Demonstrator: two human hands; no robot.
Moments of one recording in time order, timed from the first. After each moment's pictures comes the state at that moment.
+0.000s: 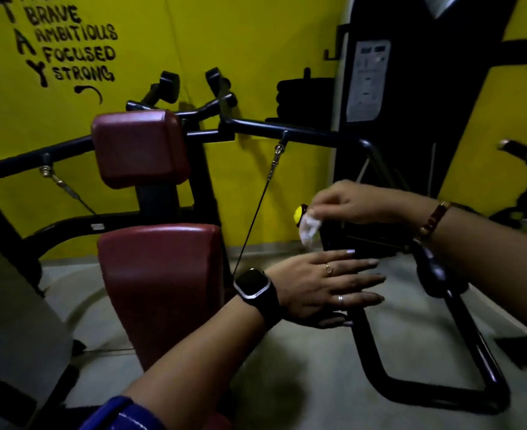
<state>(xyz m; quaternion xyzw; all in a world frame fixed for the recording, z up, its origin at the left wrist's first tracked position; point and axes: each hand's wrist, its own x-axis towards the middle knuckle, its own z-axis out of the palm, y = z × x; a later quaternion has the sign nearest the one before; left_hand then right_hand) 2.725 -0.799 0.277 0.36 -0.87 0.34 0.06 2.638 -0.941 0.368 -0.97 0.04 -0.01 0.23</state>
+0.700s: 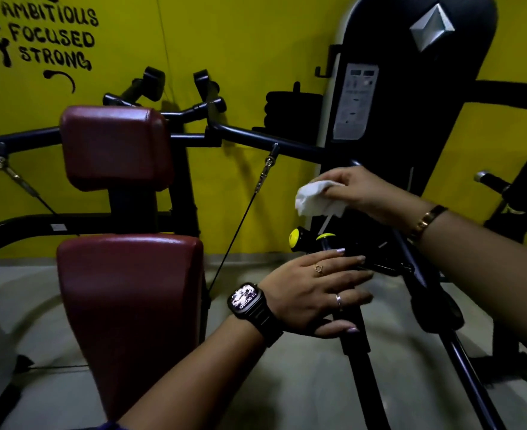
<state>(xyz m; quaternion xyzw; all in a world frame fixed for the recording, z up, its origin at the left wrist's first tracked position) 2.741 -0.825 0.274 0.41 -0.82 0.32 0.23 2.667 -0.995 0.374 -0.88 0.18 -0.19 0.39</state>
